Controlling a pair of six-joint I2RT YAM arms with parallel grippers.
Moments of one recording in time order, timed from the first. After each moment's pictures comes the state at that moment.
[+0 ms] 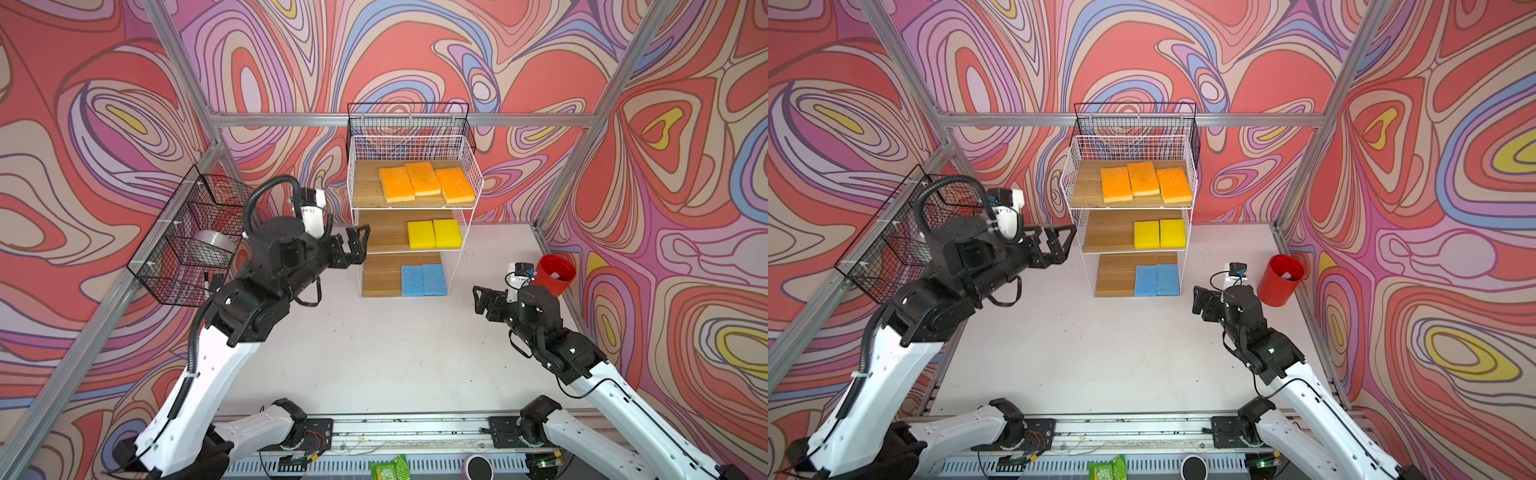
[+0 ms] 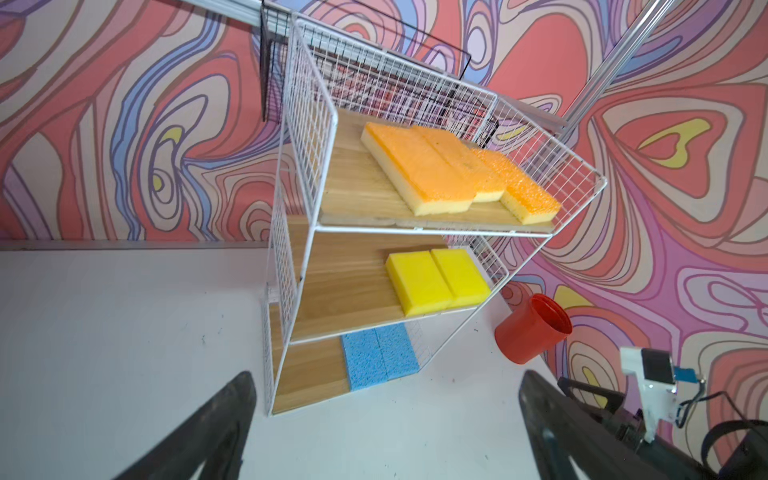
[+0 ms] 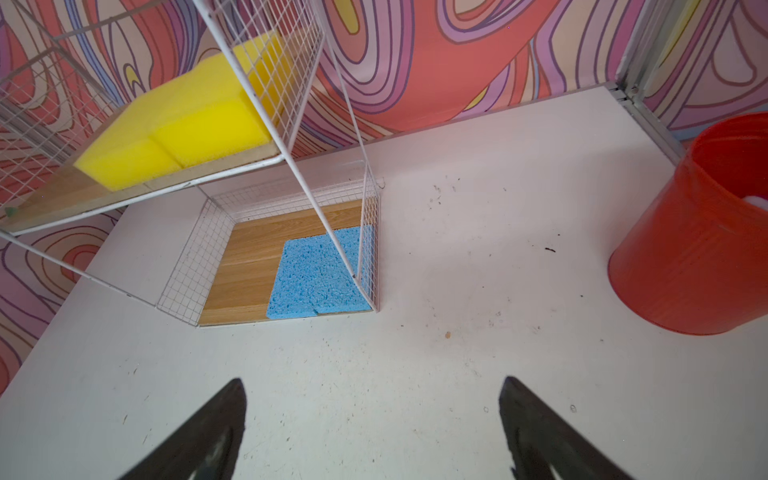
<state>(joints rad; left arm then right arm) -0.56 1.05 1.53 -0.73 -0.14 -0.43 0.47 0.77 0.76 -0.44 0.30 0.44</state>
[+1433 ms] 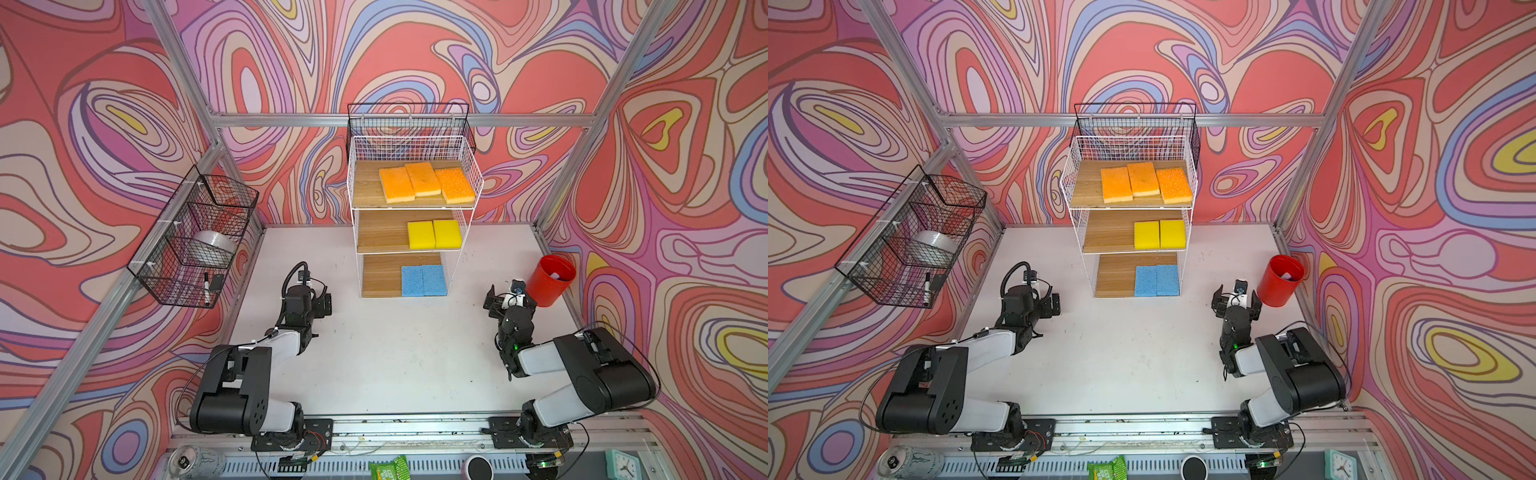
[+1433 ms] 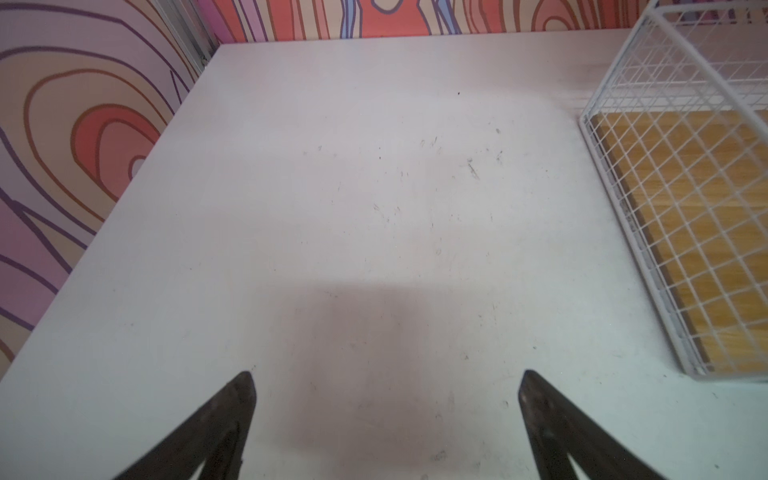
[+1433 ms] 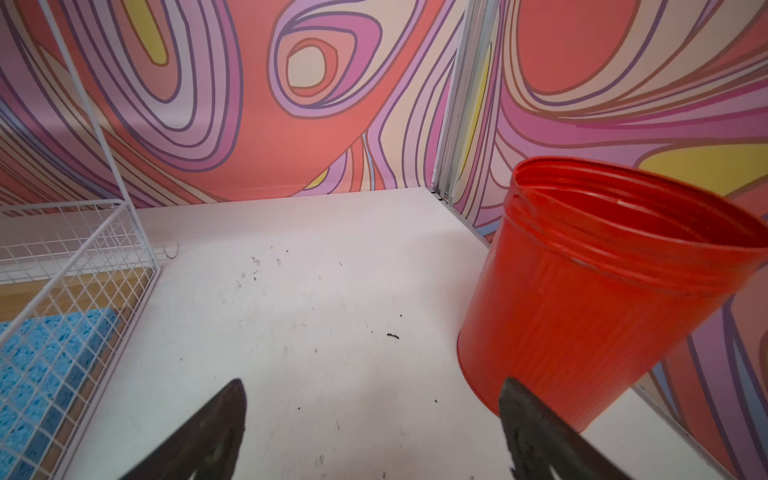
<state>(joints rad) -0.05 1.44 0.46 0.46 -0.14 -0.03 0.18 1.61 0.22 1.27 0.48 0.01</state>
